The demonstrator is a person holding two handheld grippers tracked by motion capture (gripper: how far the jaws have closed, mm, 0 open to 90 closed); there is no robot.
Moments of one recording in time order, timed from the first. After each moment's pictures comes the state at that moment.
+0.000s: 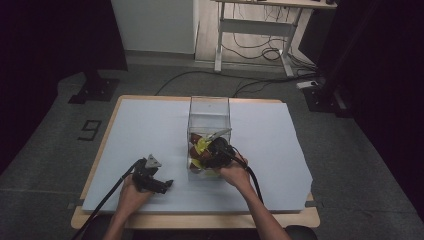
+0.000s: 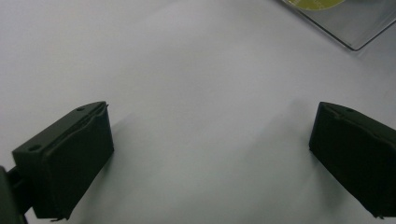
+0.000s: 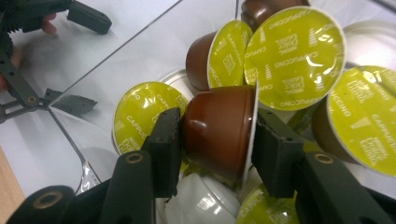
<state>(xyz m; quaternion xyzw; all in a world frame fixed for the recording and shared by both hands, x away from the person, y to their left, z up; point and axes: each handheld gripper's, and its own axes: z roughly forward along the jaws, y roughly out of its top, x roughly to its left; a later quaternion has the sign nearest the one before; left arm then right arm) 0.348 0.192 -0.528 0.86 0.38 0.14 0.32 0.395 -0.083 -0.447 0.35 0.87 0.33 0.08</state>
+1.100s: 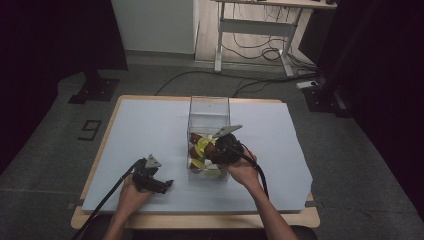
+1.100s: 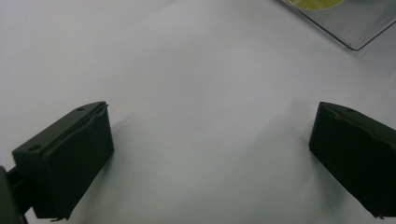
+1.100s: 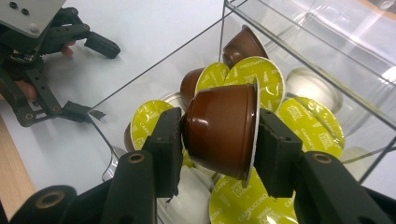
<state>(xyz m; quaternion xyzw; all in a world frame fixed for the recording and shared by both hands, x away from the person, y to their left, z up) 0.348 0.192 -0.528 0.86 0.38 0.14 0.32 0.381 -0.101 -0.412 0.32 0.87 0.36 0.12</state>
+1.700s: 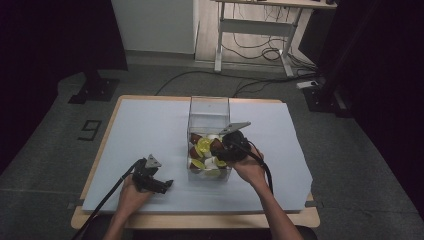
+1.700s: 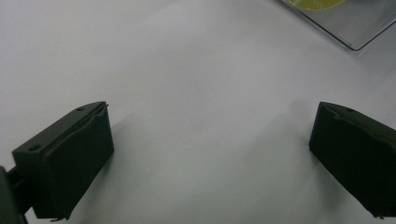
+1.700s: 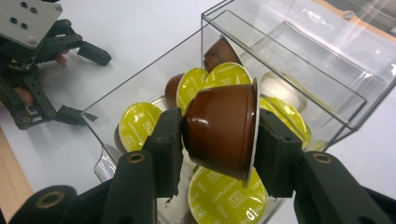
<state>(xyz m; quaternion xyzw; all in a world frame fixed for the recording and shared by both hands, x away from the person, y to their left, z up) 0.348 0.192 -0.528 0.86 0.38 0.14 0.32 0.380 -0.118 -0.397 0.33 0.86 0.37 0.14</state>
